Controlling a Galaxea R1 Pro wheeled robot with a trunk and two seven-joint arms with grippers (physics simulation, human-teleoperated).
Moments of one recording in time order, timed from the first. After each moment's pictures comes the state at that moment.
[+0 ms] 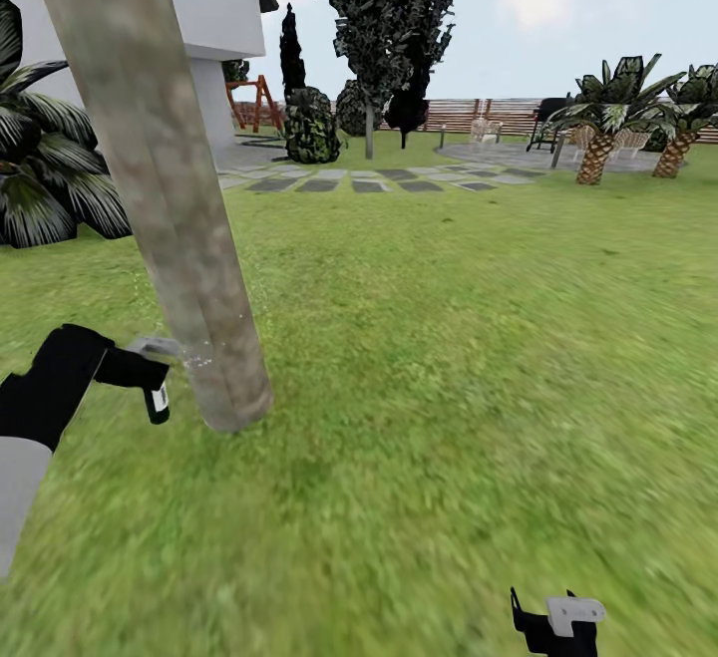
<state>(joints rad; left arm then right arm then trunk) -0.99 0.42 -0.04 -0.95 -0.41 0.99 -0.78 -0.40 -0.11 -0.18 -0.08 0.23 -0.70 -0.14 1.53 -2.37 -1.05</state>
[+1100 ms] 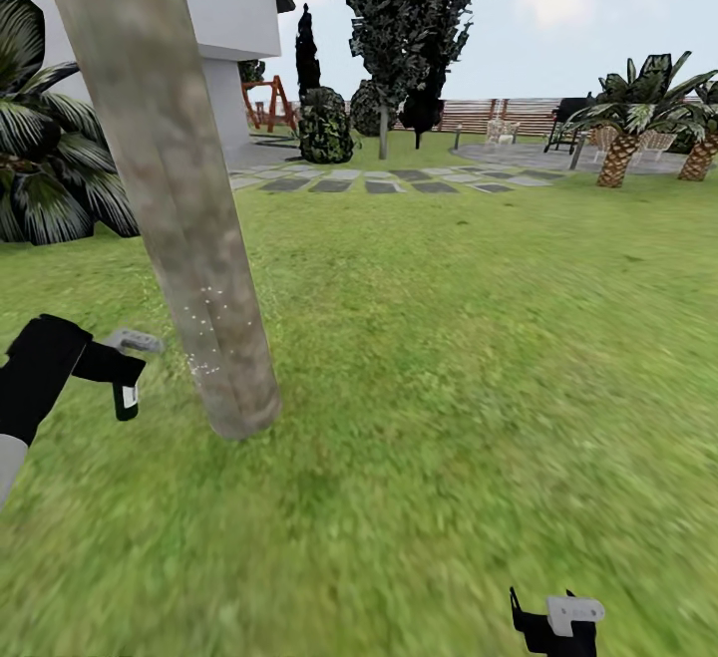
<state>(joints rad) -1.01 0.48 -0.07 -0.95 -0.48 1.00 -0.80 -0.40 -0.11 -0.19 -0.08 0.23 -0.70 -0.14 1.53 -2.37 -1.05</state>
